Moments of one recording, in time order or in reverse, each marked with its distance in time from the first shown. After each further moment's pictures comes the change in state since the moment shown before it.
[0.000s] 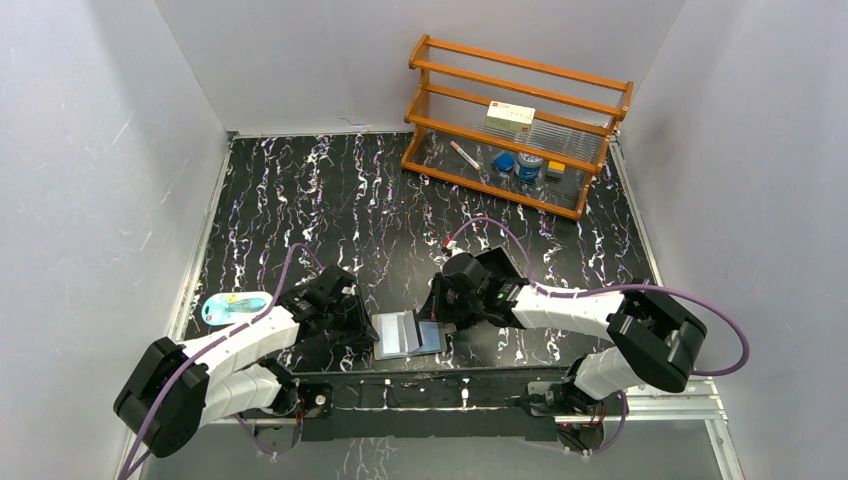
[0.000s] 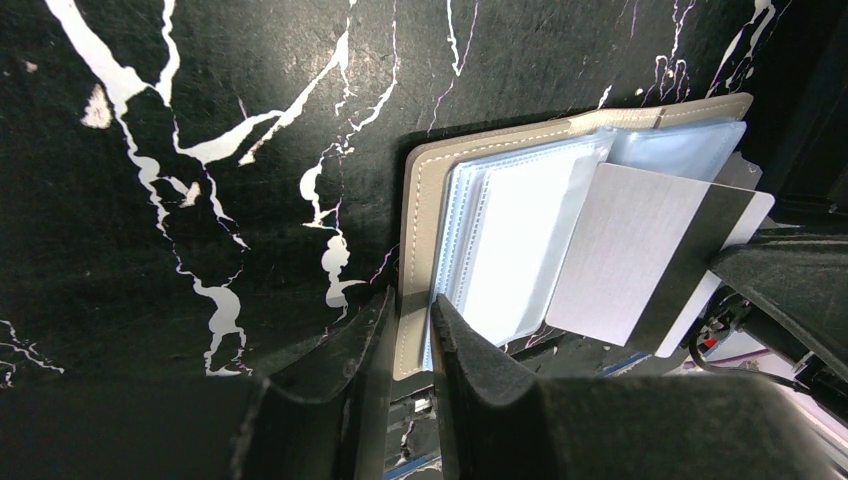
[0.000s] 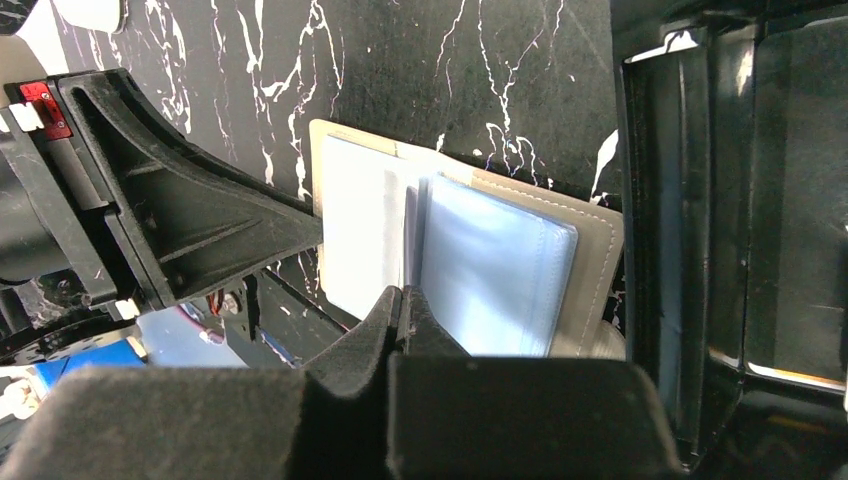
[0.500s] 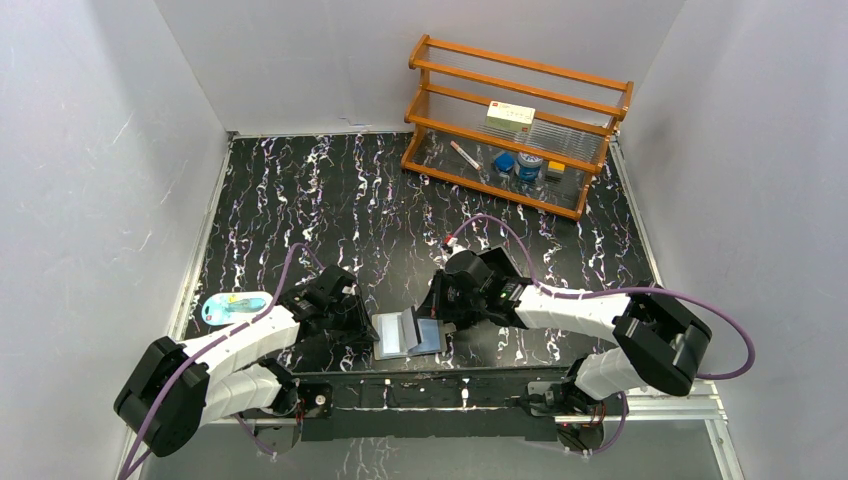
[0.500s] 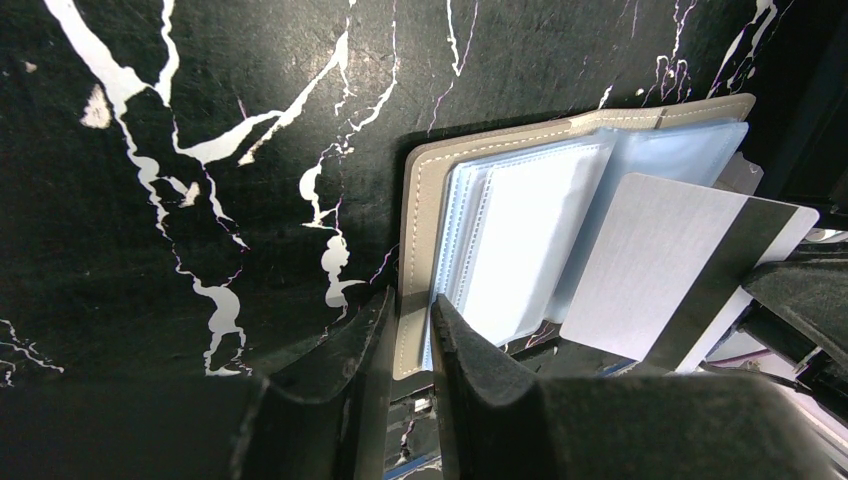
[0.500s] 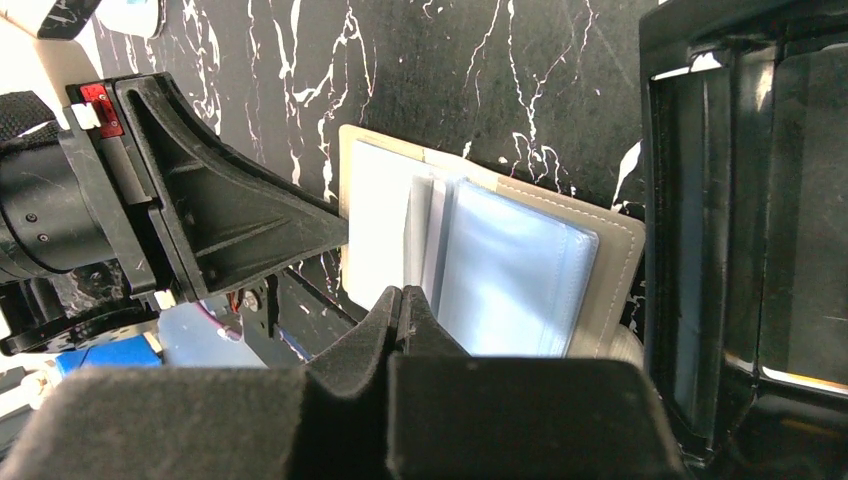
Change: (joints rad) left arm 0.000 0.004 0.004 -0.003 0.000 0.000; right arm -0.007 -0.023 0.000 0.016 -0.012 -0.001
